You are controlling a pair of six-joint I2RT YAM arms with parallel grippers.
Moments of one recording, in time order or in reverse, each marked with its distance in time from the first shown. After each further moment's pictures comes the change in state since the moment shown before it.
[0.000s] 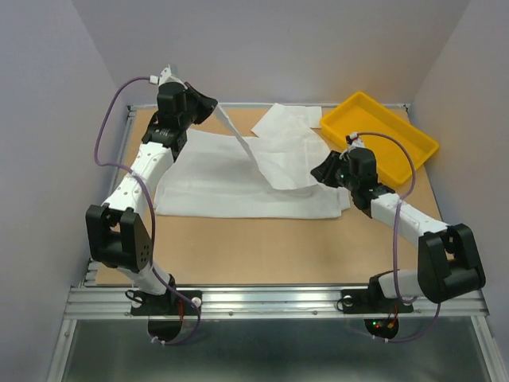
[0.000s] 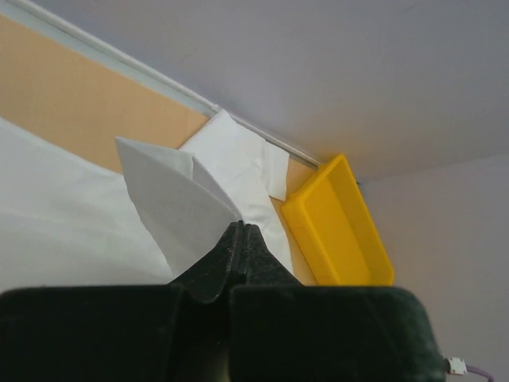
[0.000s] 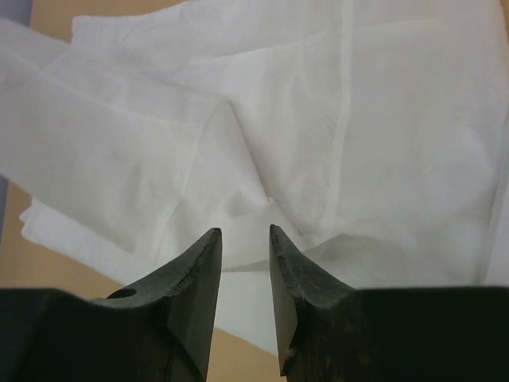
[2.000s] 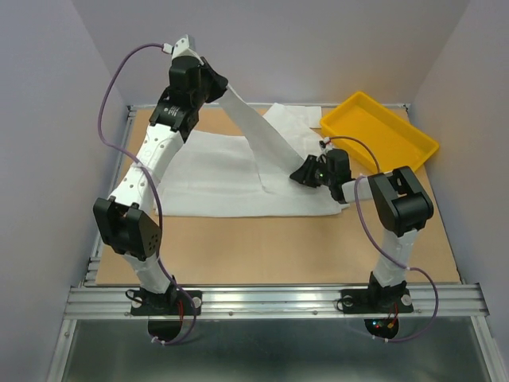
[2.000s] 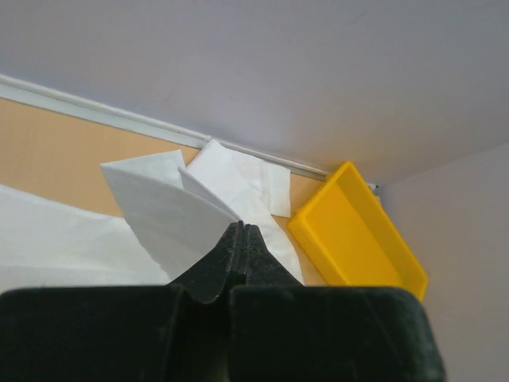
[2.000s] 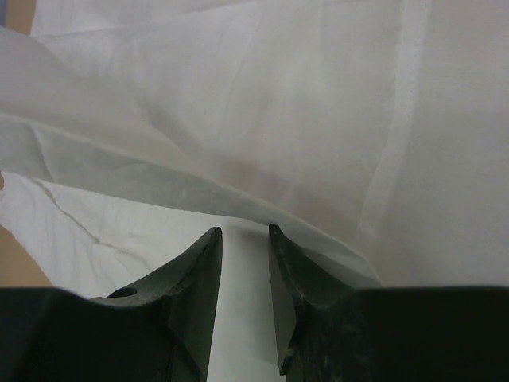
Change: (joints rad) left arm -0.123 0.152 0.386 -0.213 -0.139 0.170; right arm 0.000 0.560 0.133 0.418 -0.220 -0.007
